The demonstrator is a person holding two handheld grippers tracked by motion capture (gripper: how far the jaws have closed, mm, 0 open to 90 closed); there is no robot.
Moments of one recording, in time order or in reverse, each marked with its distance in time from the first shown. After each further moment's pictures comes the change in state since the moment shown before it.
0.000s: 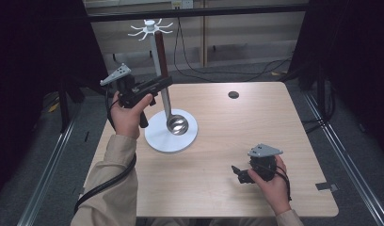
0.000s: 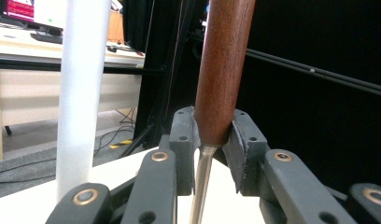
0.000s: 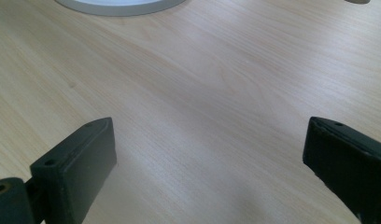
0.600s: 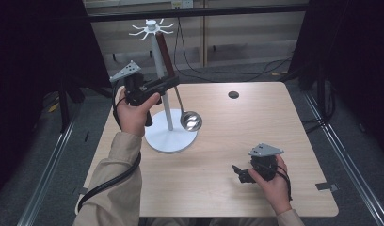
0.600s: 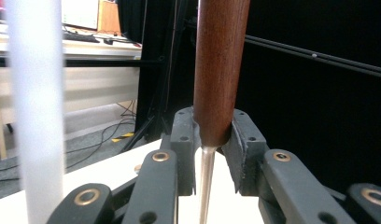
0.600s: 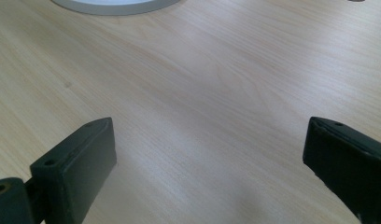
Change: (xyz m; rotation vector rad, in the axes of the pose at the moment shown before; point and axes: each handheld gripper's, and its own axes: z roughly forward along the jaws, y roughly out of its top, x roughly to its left) left arm -0.013 0.004 0.019 0.050 -0.002 0.034; right arm -0.003 -0.001 0.000 0.002 -0.005 0.008
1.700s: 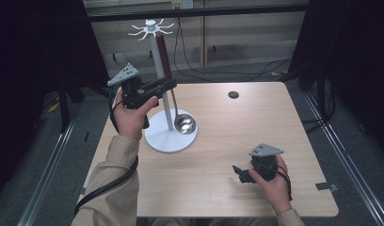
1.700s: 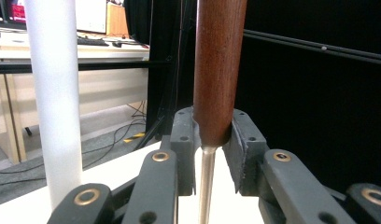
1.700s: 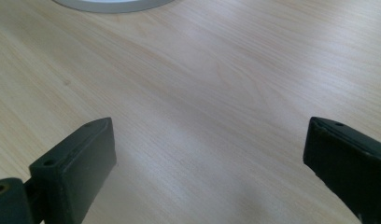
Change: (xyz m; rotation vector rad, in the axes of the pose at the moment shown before) left arm -0.002 -0.002 -0.012 0.013 0.042 0.049; right arm -0.001 0.000 0.000 0.006 0.003 0.001
